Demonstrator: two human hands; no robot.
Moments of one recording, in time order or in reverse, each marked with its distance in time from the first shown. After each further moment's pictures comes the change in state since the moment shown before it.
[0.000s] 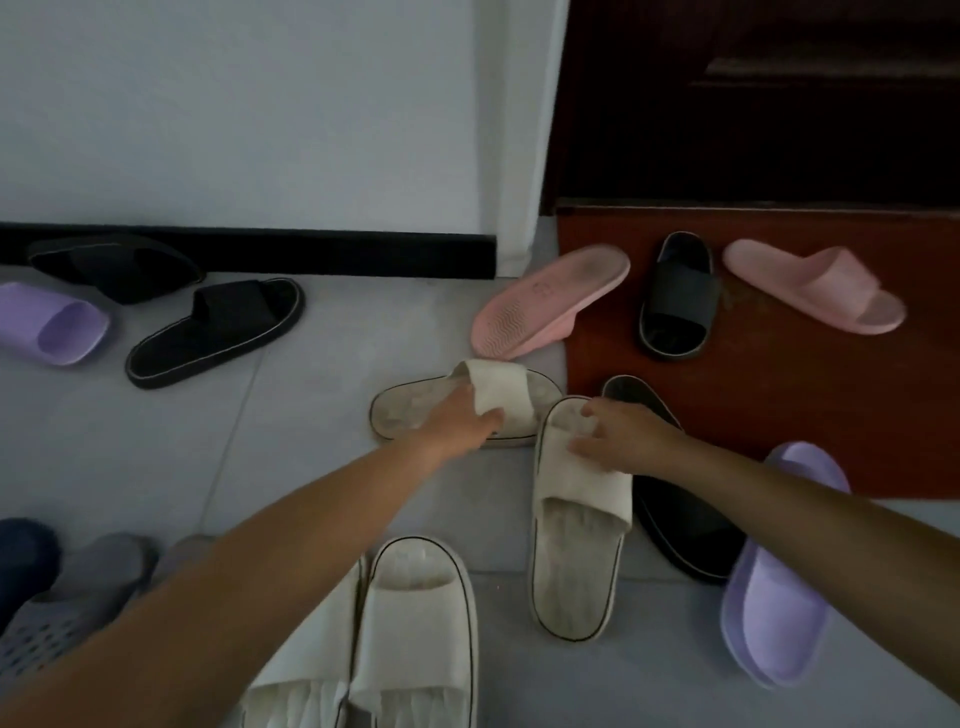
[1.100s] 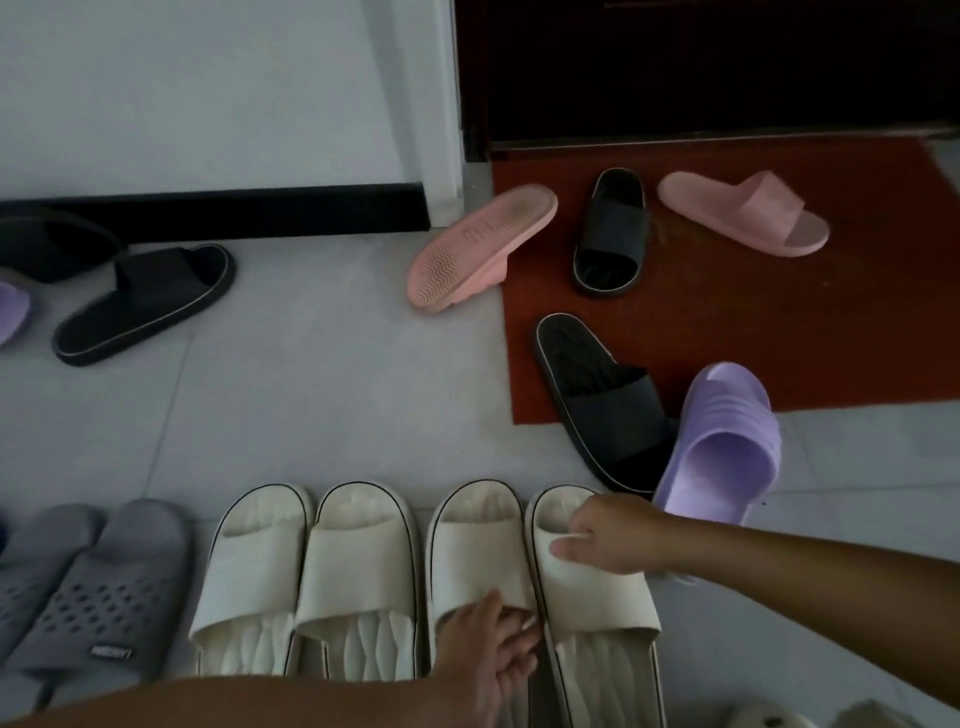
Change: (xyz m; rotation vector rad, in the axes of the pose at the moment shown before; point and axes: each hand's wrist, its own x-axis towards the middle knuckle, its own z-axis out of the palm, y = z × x) left_hand -0.230 0.019 0.141 -1.102 -0.047 -0.878; right_hand -0.120 0.054 0.078 -0.115 -0.360 -0.171
